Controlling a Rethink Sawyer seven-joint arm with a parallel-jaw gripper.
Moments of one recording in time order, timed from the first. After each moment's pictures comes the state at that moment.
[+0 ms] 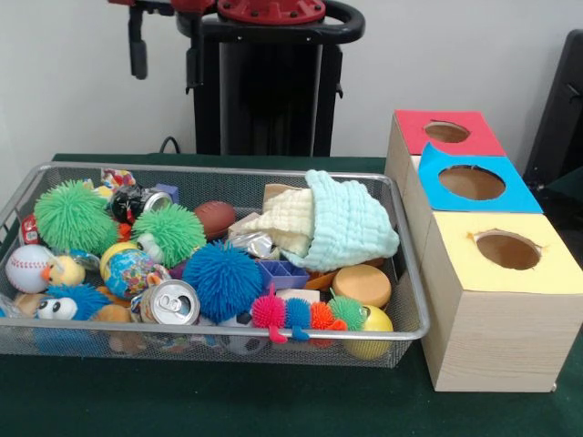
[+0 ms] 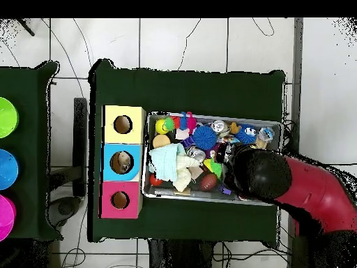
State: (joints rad) arm -0.60 -0.99 0.19 1.74 -0.16 0.74 1.60
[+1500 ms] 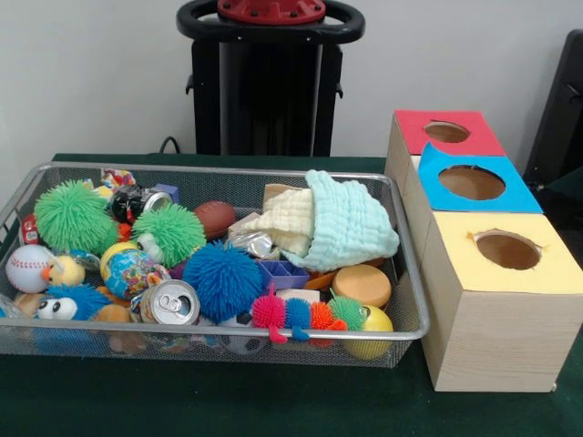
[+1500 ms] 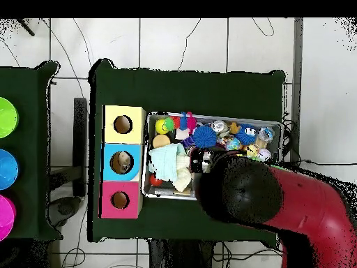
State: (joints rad) arm -0.55 -1.19 0.22 1.78 -0.06 0.88 1.53
